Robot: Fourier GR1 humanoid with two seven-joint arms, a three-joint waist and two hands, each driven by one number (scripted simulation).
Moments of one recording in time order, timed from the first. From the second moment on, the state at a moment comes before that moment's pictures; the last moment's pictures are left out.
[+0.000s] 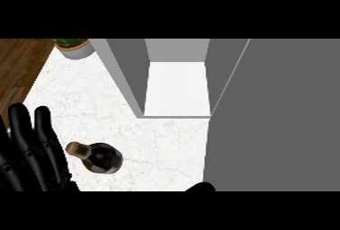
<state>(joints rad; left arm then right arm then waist) -0.44 0.00 -0.76 -2.25 -1.39 0.77 1.22 0.09 -0.14 0.17 -2.38 -0.29 0.14 0.32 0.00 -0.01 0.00</state>
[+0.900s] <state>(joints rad) -0.57 0.00 -0.73 -2.30 -1.47 0.63 1.33 -0.01 -0.12 0.19 -2.39 -0.26 0.05 0.39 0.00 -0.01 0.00</state>
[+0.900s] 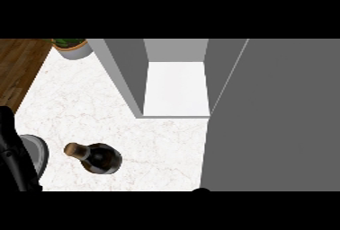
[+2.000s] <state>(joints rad) -0.41 0.00 -0.62 -2.30 -1.32 0.60 1.25 0.00 -0.16 0.13 -2.40 -0.22 0.03 0.38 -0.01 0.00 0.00</state>
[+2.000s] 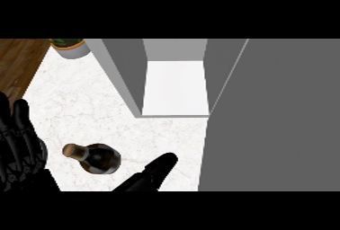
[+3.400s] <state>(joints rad) 0.14 0.24 -0.53 -2.02 -0.78 1.18 0.75 0.15 -0.16 -0.02 -2.39 -0.28 0.23 0.29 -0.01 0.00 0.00</state>
